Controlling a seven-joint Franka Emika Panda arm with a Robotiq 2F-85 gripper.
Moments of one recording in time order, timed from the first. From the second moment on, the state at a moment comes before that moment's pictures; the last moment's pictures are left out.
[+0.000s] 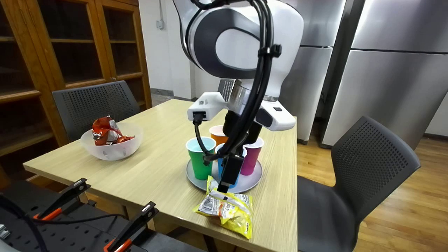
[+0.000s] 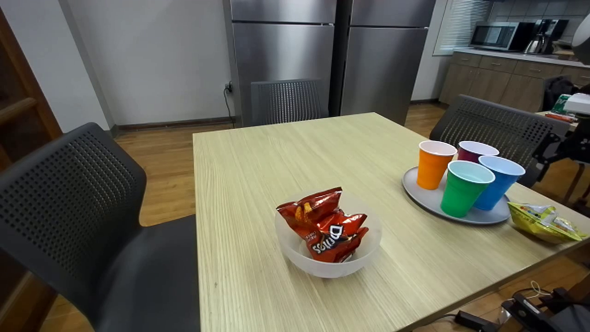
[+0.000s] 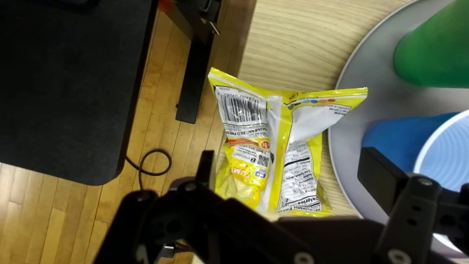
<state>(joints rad) -0.31 0.21 -0.35 -2.52 0.28 2.48 0.35</state>
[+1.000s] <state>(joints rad) -0.31 0.45 -0.35 -2.36 0.33 2.48 0.35</state>
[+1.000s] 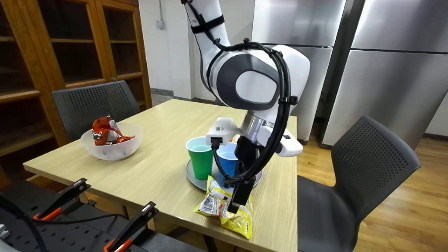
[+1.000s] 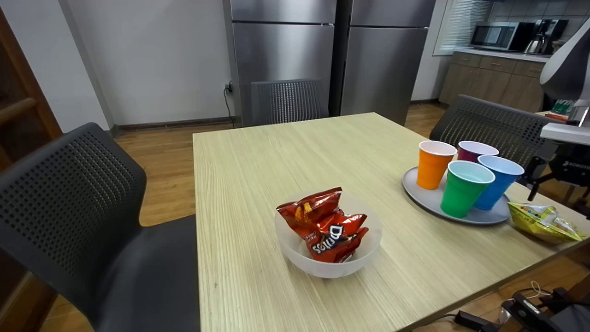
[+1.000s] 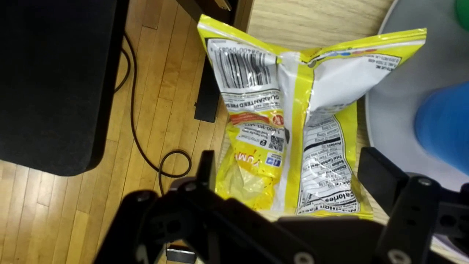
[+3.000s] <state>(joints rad) -0.31 0.37 -0.36 -2.51 0.29 2.54 0.34</state>
